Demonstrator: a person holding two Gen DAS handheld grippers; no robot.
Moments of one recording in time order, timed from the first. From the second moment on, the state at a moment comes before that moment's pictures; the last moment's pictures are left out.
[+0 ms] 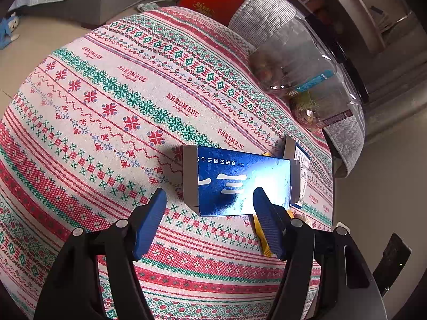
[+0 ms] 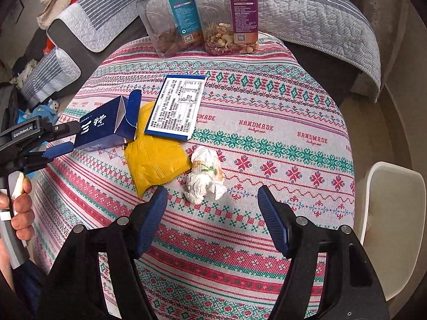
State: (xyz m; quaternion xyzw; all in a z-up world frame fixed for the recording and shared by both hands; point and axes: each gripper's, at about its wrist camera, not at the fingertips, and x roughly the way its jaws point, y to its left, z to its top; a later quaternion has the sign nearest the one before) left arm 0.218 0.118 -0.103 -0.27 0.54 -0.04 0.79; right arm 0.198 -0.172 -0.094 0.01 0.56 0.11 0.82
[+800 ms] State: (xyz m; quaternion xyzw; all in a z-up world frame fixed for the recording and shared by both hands) left arm 0.236 0.100 -0.108 -0.27 0.54 -0.07 0.80; right arm 0.220 -0.155 -0.128 0.01 0.58 0.12 0.81
